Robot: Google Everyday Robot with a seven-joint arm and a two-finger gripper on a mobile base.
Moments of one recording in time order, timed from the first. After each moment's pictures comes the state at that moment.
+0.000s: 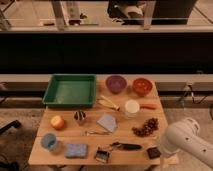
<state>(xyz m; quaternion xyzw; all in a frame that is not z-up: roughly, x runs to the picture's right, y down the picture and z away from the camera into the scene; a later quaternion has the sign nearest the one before) 0.267 0.322 0.726 -0.33 -0.08 -0.09 0.94</state>
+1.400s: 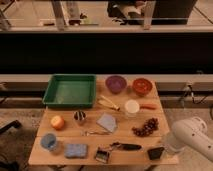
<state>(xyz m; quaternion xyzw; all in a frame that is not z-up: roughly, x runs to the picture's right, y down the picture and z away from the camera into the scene) 0.301 0.322 0.742 -0.34 -0.09 -0.05 0.93</state>
